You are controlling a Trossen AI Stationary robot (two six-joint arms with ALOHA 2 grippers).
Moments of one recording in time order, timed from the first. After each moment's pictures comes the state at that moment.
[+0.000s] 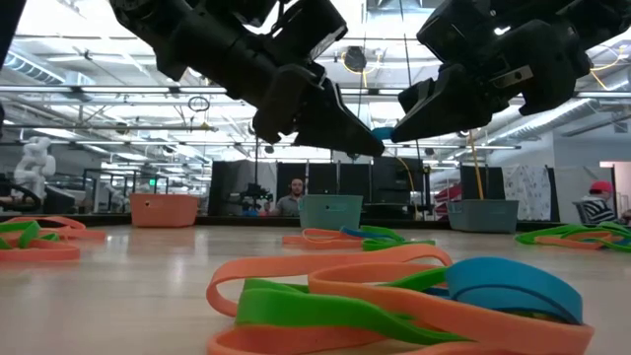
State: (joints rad) left arm -0.22 1.86 0.99 0.39 -0.24 0.29; right arm 0.21 1.45 0.60 0.34 0.03 -0.07
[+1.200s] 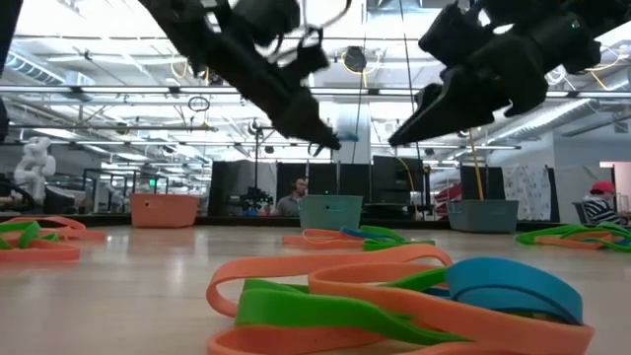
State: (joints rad) left arm 0.11 1.70 0.98 0.17 -0.25 0.30; right arm 0.20 1.37 0.60 0.20 0.25 0.01
